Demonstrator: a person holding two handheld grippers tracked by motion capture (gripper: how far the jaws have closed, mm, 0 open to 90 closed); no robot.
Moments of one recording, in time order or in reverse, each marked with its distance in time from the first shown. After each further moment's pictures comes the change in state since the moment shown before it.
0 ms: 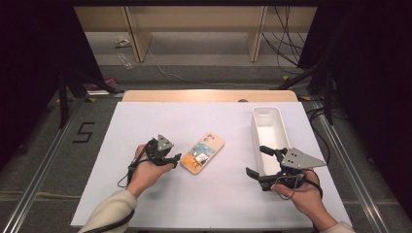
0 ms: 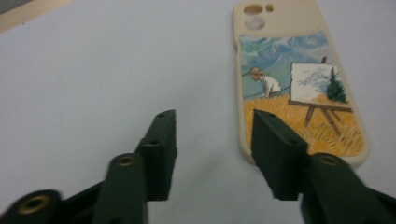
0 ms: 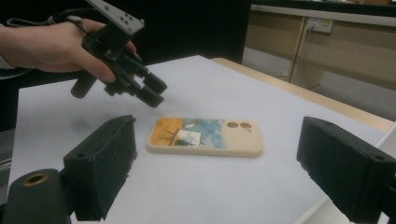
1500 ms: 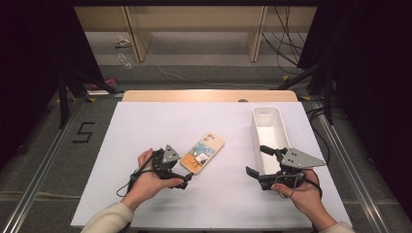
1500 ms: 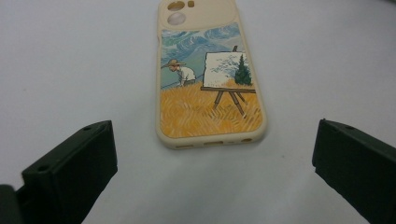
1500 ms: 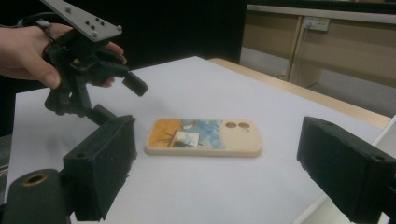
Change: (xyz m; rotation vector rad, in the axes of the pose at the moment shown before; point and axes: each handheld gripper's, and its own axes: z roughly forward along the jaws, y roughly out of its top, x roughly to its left) left arm -0.034 -0.008 -0.001 0.026 -0.124 0.052; right arm -0.001 -0.001 0.001 -0.004 -0.010 0.021
